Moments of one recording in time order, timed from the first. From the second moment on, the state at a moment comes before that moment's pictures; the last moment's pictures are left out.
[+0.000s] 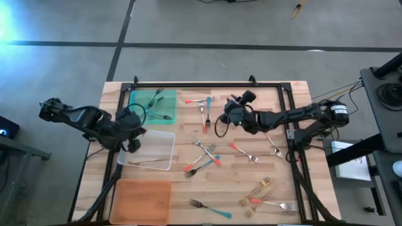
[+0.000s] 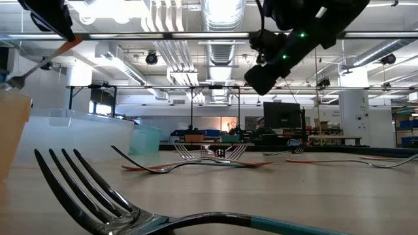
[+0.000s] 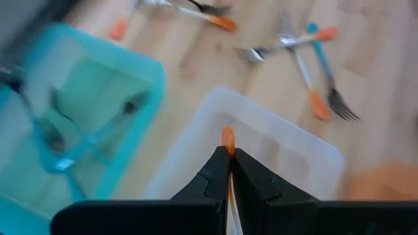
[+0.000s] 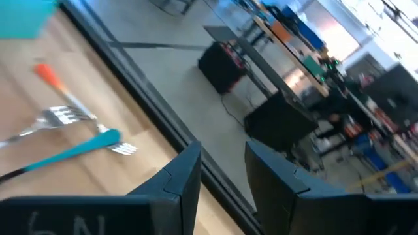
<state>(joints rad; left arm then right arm) -0.34 0.80 0.99 -1.21 -0.40 -0.67 -0.11 1.49 0.83 0.14 1.00 -0.20</state>
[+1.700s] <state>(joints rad) -0.79 1.18 1.08 -1.17 0.32 -1.24 -0.24 1.49 0.83 0.13 0.99 -0.05</state>
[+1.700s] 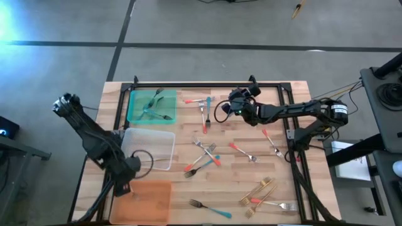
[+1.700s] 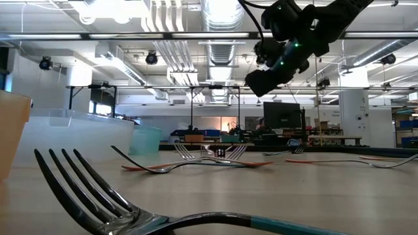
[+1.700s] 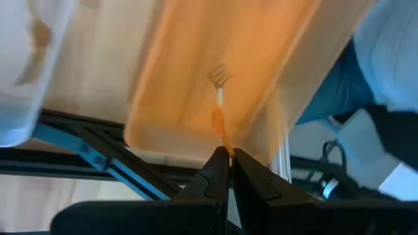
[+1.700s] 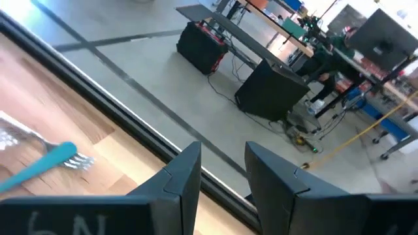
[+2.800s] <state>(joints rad) -0.91 1.37 1.08 -1.01 0.11 -0.83 -0.24 1.49 0.83 0.13 0.99 0.37</state>
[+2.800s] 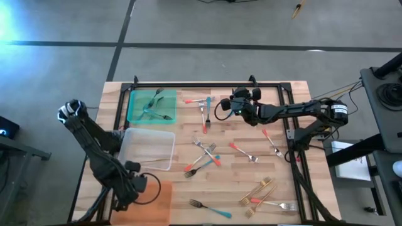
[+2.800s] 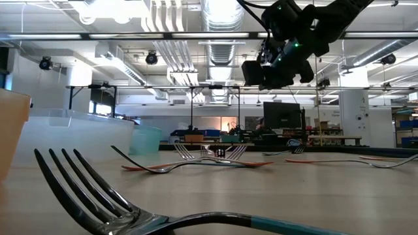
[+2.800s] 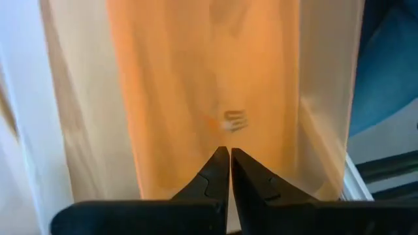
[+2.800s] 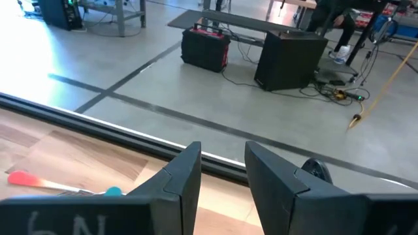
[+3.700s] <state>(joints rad) -0.85 1.35 1.07 -0.78 -0.77 -0.26 -0.24 1.49 0.83 0.13 0.99 0.36</state>
